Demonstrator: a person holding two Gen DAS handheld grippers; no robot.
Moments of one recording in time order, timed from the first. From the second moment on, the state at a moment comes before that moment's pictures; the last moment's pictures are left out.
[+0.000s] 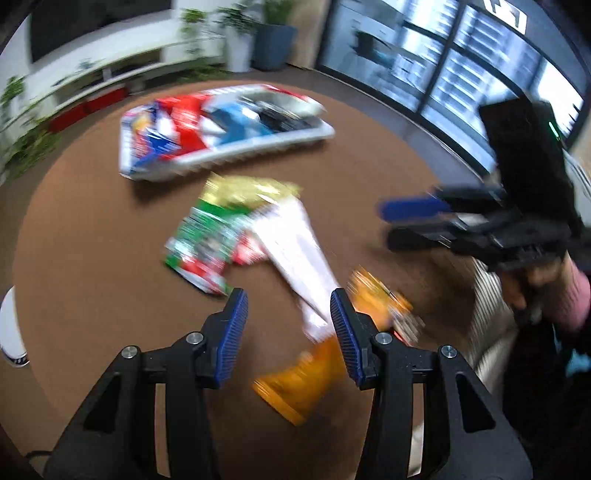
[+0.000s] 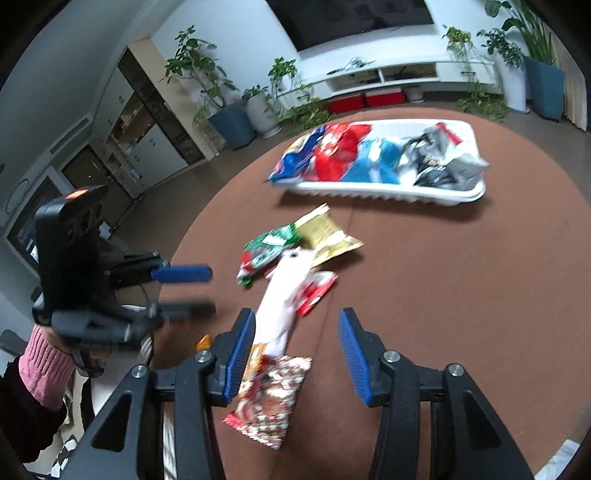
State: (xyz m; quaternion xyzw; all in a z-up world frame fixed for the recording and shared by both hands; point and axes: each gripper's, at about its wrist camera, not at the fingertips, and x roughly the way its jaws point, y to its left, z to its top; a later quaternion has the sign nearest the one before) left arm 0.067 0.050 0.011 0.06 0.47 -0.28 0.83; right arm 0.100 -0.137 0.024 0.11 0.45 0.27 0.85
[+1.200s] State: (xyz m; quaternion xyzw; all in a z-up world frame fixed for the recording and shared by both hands) left arm 0.046 0.008 -0.034 0.17 0.49 -0.31 0.80; right arm 0.131 -0.059 -0.017 0.00 0.50 0.26 0.83
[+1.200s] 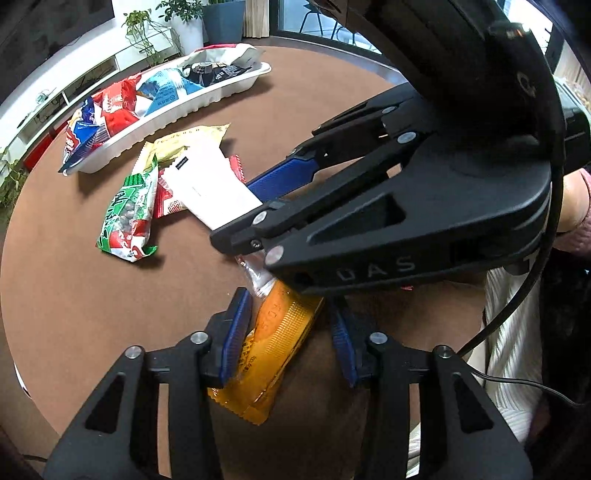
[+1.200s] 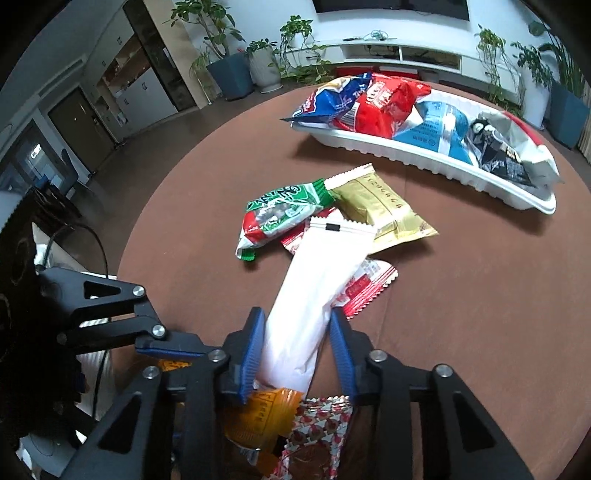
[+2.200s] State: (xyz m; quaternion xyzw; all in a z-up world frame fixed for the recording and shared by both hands) left arm 0.036 0.018 -0.020 0.13 0.48 -0.32 0.81; right arm 0.129 -0.122 -0.011 0.14 0.48 0.29 0.82
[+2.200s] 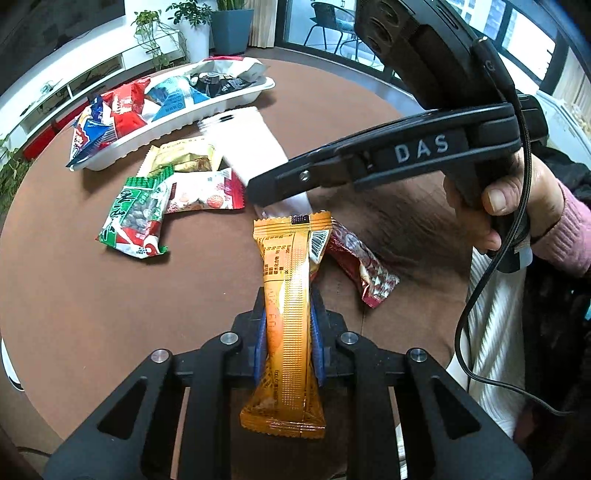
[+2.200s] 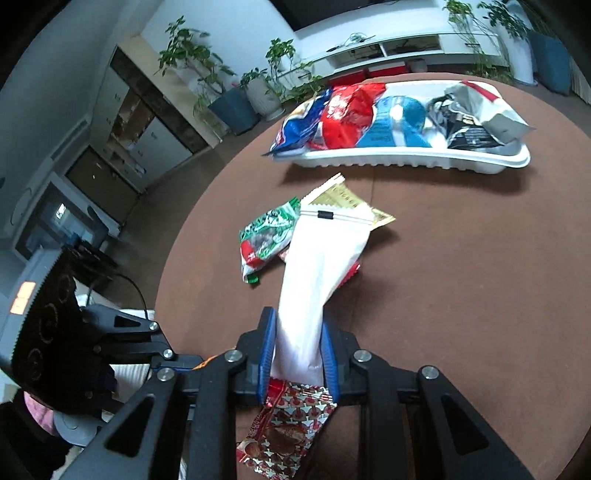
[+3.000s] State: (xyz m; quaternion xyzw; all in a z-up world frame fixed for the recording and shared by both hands) left arm 0.062 0.046 0.007 0.06 0.46 -0.29 0.84; right arm 0.134 -0.170 0.007 0.21 0.44 0.27 0.83
